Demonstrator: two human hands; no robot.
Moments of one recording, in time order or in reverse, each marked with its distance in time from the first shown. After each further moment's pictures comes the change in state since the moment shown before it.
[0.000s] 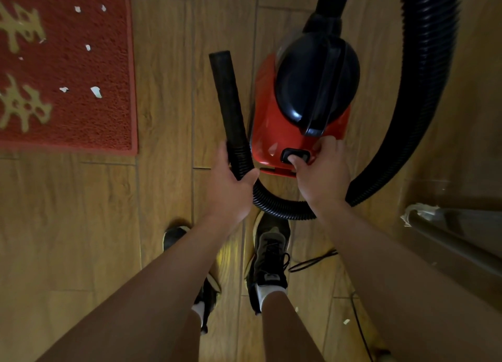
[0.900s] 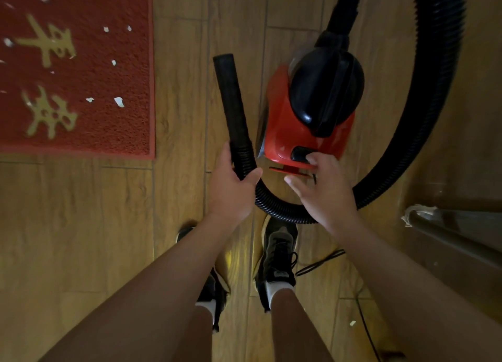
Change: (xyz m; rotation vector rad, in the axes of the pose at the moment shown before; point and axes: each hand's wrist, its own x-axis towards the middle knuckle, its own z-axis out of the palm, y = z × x) left_hand -0.017 0.015 -0.032 -0.040 0.003 0.080; right_hand -0.047 -0.016 -0.035 0.083 -0.243 -0.149
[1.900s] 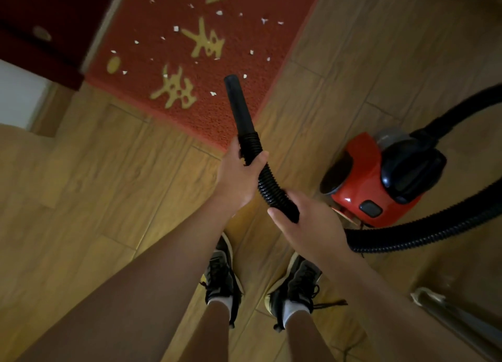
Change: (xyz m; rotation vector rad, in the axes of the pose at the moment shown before) left_hand -0.015 0.004 -0.201 -0.221 0.248 -0.045; right_hand -0.082 -0.201 0.062 -0.300 -0.389 -0.416
